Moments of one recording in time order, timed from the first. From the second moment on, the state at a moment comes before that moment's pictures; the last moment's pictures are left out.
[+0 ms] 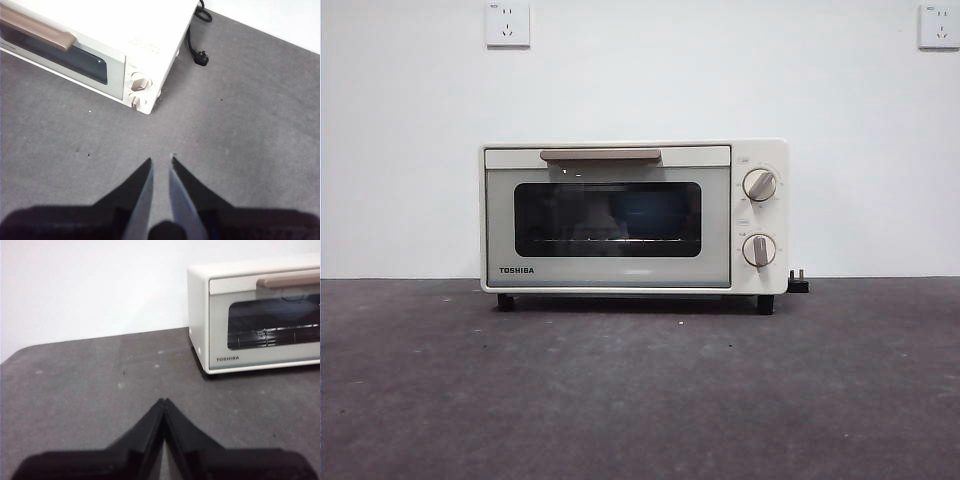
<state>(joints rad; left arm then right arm) 0.00 0.03 0.07 -0.09 0.04 0.07 0.56 1.42 1.97 -1.35 0.34 0.00</state>
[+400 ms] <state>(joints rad) 0.00 0.01 0.02 -0.18 -0.07 0.02 0.56 1.42 1.97 -1.35 0.34 0.00</state>
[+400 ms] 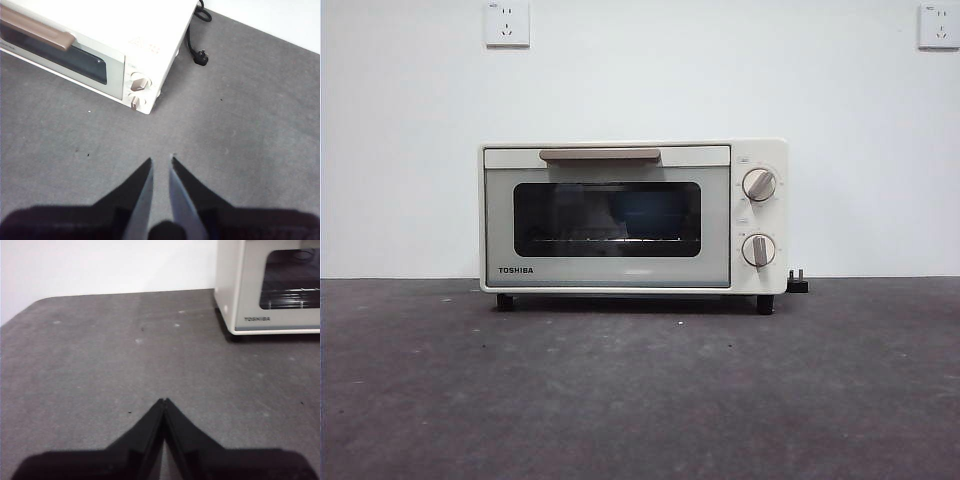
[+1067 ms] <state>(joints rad) 0.00 0.01 0.02 -0.17 -0.02 0.01 0.56 1.42 1.97 -1.35 0.34 0.00</state>
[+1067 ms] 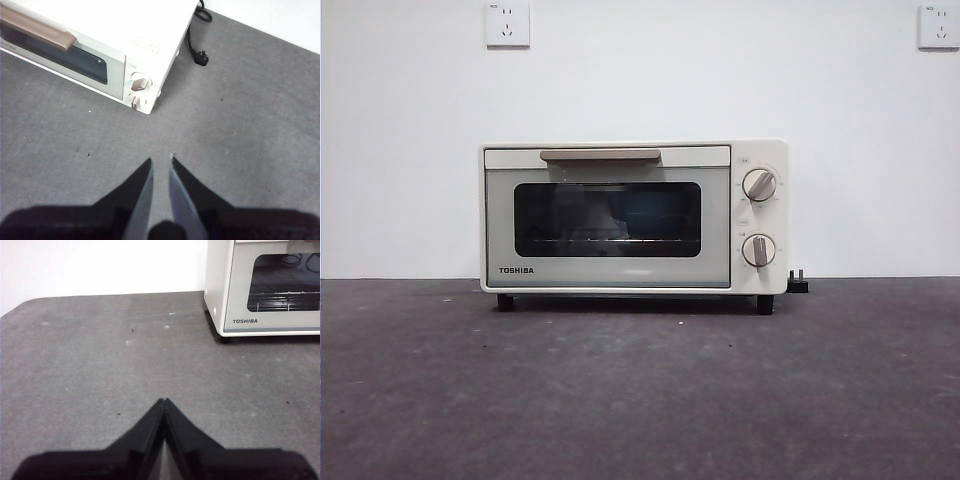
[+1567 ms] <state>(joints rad) 0.00 0.02 0.02 -0.17 -0.02 0.01 0.55 1.42 1.97 -1.35 0.34 0.00</state>
